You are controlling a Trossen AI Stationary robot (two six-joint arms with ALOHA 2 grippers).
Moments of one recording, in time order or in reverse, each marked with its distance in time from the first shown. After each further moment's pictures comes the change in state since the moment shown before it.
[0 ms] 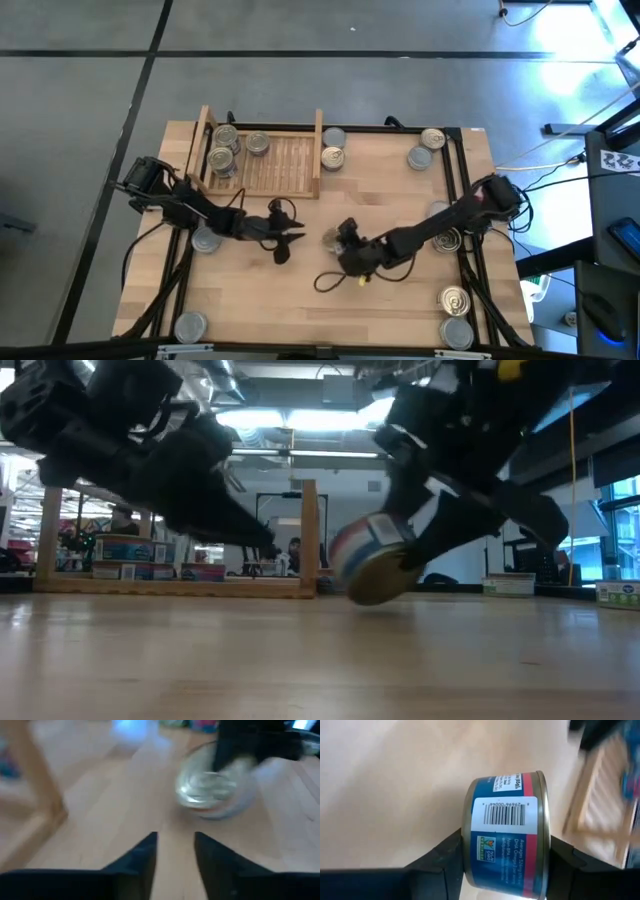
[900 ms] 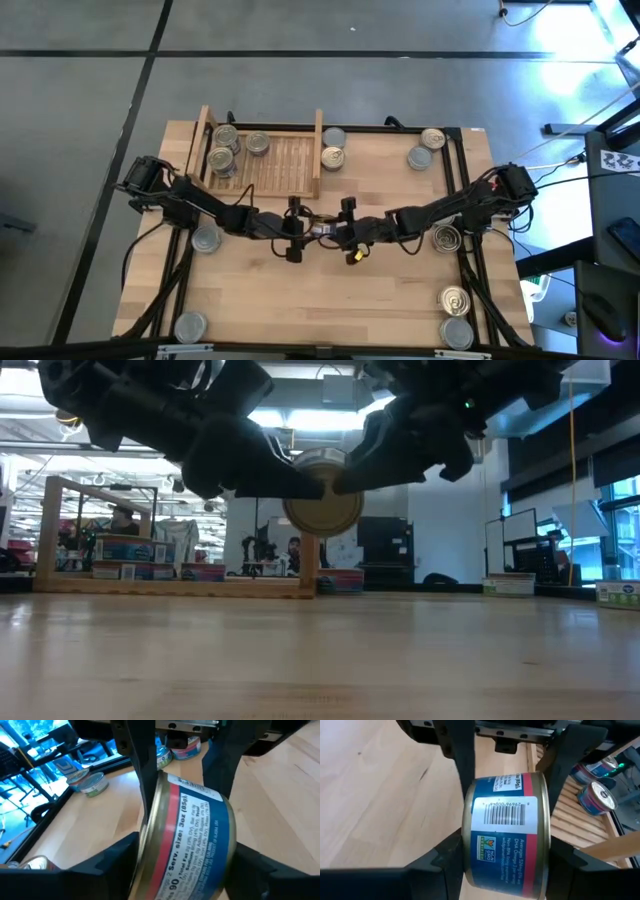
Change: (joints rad) left arm 0.026 -0.004 0.214 -0.143 -0.005 0.513; right arm -0.143 -0.141 -0.150 0.499 -0.143 0.068
